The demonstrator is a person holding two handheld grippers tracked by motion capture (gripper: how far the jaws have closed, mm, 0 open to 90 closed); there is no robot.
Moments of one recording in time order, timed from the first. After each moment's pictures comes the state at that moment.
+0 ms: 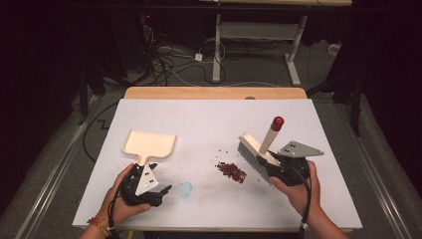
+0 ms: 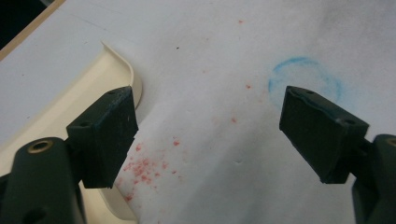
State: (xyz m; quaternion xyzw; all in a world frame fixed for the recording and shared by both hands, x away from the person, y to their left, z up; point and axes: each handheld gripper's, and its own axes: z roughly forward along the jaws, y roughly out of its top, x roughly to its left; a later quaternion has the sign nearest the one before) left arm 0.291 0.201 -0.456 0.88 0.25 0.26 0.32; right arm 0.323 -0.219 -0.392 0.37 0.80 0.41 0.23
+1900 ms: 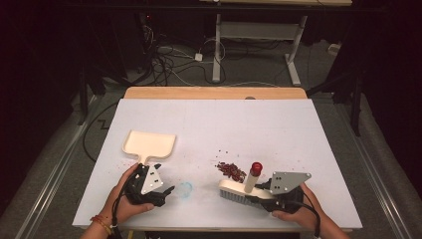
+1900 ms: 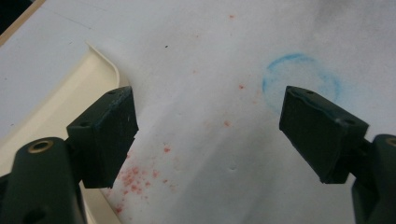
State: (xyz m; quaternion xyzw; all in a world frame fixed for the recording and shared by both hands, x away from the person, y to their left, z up) left arm 0.296 0.192 -0.461 0.89 0.24 0.25 0.31; right arm 0.294 -0.207 -0.423 0.11 0.89 0.42 0.11
